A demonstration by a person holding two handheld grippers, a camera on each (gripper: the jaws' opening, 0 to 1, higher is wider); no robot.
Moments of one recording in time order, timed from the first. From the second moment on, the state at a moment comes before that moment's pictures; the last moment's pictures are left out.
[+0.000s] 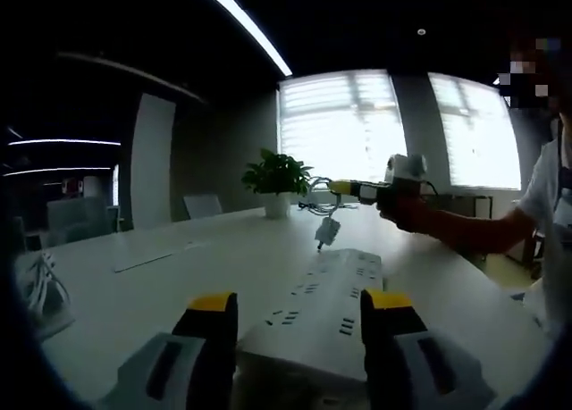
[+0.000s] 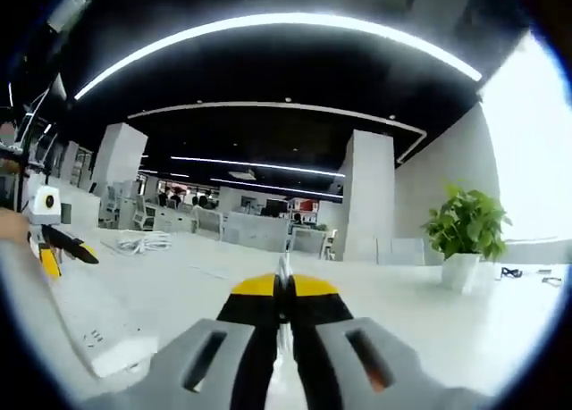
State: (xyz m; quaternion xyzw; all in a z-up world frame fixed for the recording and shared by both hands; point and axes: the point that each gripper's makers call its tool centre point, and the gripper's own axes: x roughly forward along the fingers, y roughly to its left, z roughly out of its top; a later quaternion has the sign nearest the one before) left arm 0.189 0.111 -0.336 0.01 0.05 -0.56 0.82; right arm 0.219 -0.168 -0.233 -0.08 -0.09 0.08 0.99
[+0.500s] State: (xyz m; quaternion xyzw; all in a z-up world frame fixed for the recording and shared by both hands) left arm 0.192 0.111 -0.323 -0.02 0.03 -0.56 0.82; right arm 0.249 -0.139 -0.184 -0.05 -0.14 0.13 0.98
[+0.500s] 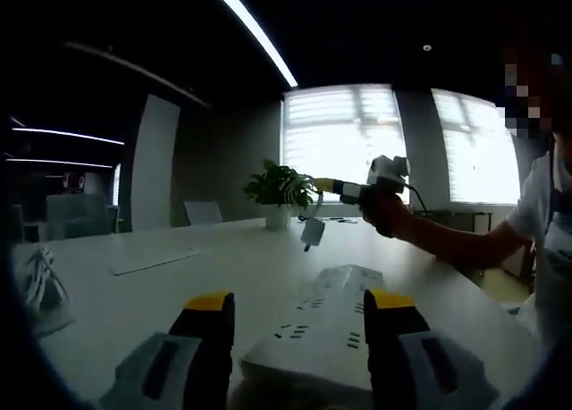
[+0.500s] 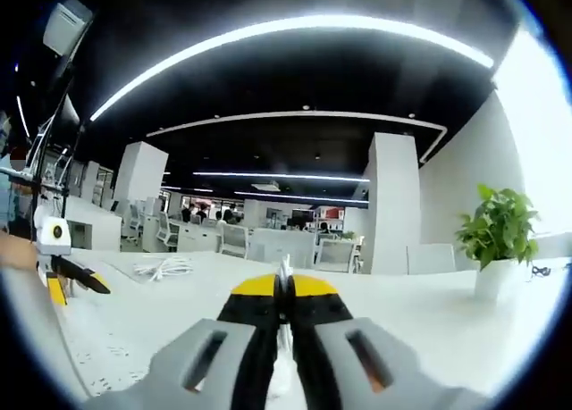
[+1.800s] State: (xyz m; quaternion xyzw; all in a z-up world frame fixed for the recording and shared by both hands) left arm 0.210 0.116 -0.303 -0.02 -0.03 -0.53 0.85; right arm 0.180 -0.008 -0.160 -0.05 -0.20 0.26 0.94
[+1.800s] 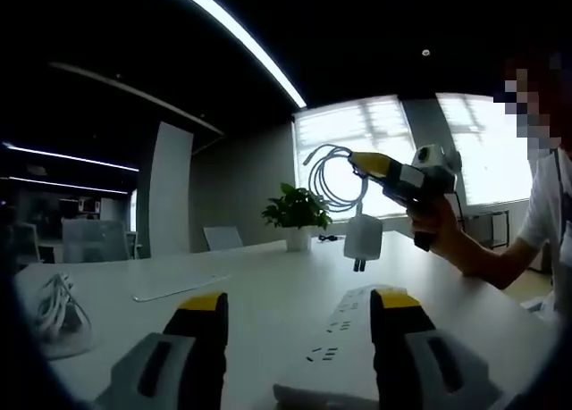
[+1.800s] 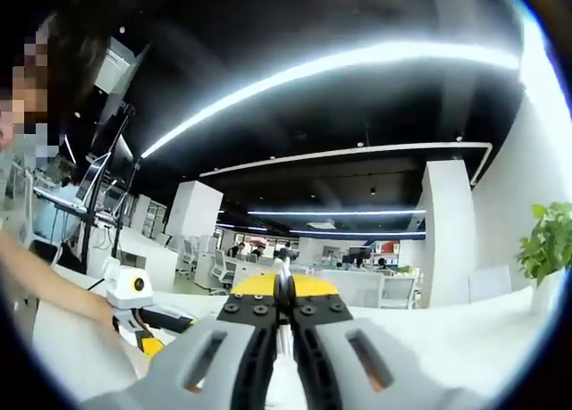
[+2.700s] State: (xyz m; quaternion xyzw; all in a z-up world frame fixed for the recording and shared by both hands) left arm 0.217 0.122 -0.297 -0.01 -0.05 -0.51 0.86; right arm 0.165 0.047 -0.192 -0.08 -0.15 0.29 0.94
